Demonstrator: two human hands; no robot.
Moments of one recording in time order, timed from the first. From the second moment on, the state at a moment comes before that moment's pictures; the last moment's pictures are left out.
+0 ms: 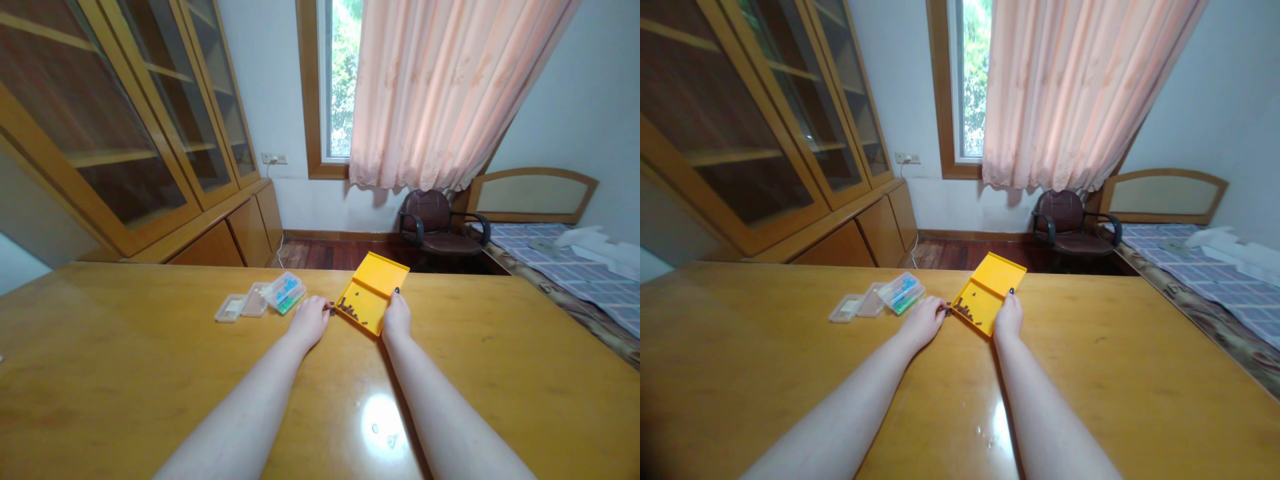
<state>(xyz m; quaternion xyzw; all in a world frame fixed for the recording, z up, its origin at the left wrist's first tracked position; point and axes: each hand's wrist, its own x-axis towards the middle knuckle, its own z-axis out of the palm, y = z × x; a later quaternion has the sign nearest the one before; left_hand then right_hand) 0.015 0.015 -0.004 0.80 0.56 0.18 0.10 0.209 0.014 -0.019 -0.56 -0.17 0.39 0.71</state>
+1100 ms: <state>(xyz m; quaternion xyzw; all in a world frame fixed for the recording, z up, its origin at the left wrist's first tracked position) 0.014 0.019 -0.007 0.78 0.59 0.14 0.13 0.215 0.025 -0.044 -0.53 -0.23 0.37 0.73</state>
